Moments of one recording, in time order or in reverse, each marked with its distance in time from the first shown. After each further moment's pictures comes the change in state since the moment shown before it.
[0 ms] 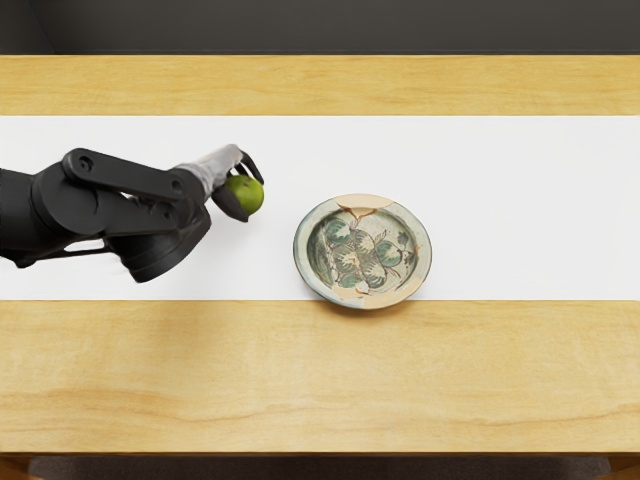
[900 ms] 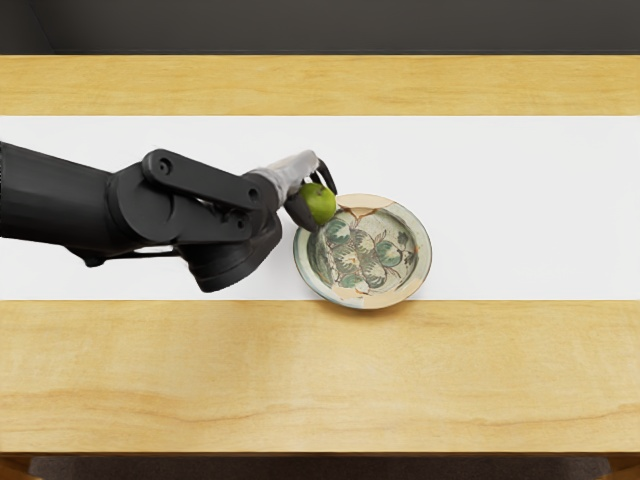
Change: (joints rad) left arm -0.082 -0.180 -0.034 -0.009 -0.071 0.000 0.000; right arm 0.000 0.000 0.000 0.000 0.000 0.000 0.000
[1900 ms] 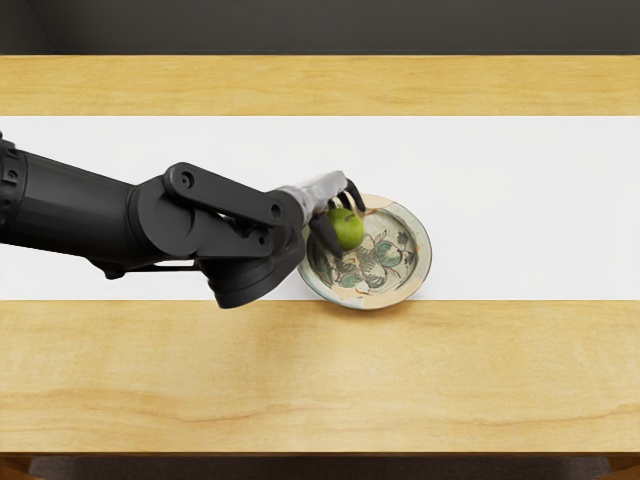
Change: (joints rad) left arm 0.009 -0.042 -0.041 -0.020 -0.002 -0.018 -0.006; right arm 0.000 0.000 0.000 0.000 0.000 0.000 0.000
